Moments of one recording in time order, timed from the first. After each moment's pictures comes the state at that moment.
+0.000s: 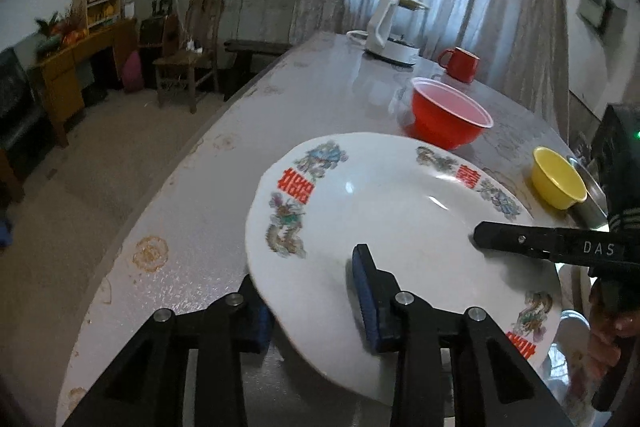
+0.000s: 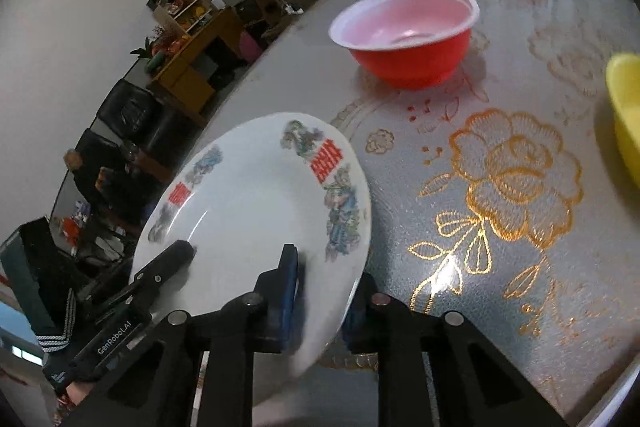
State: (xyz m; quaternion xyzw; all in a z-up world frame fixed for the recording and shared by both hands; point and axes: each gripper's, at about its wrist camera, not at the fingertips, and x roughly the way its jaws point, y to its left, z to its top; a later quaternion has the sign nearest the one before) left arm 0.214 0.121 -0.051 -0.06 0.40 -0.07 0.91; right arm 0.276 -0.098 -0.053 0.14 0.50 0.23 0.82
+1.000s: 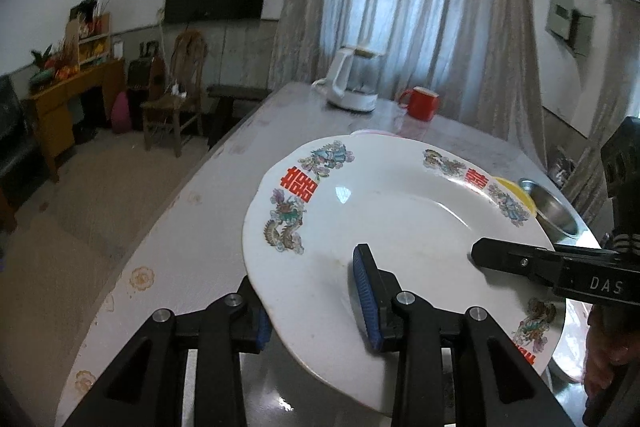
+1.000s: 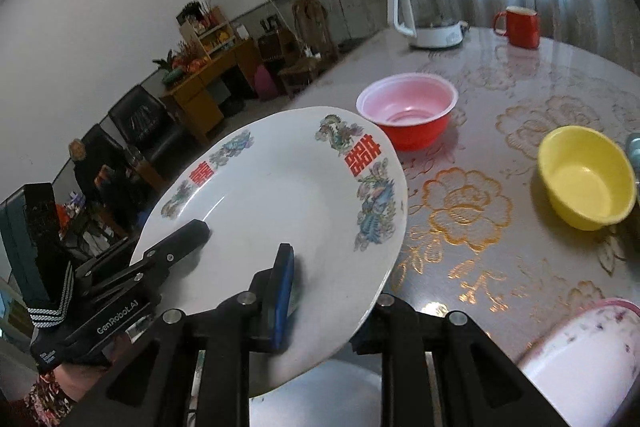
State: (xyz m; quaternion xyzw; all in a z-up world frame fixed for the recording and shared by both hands) left arm 0.163 0.084 0.008 -0.05 0.31 -0.10 0.94; right arm 0.204 -0.117 0.012 0.09 0.41 0.23 0.88
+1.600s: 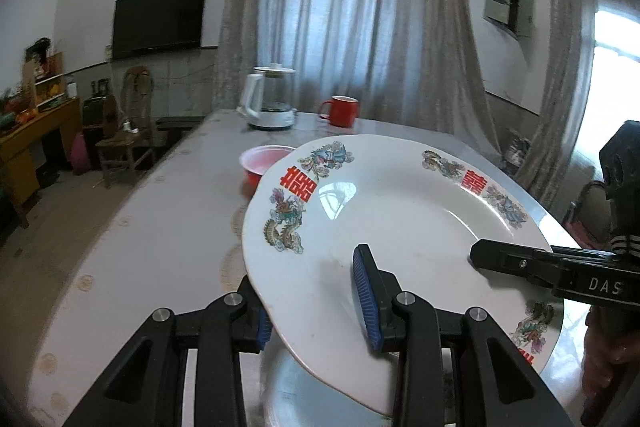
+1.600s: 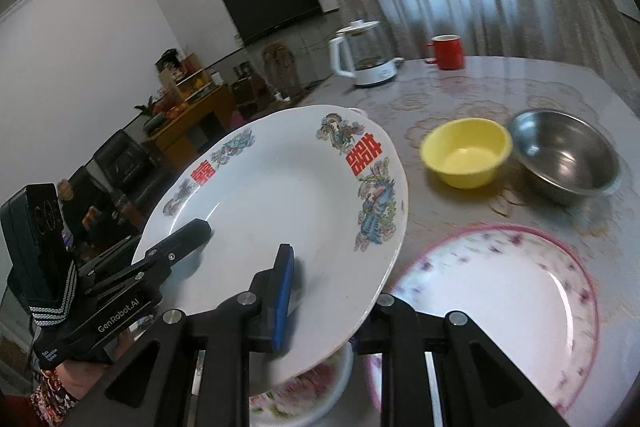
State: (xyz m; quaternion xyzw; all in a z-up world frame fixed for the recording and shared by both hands) left arm 0.101 -0.005 0.036 -0.01 0.27 -0.19 0.94; right arm 0.094 -0.204 0.044 0.13 0.35 0.17 0.91
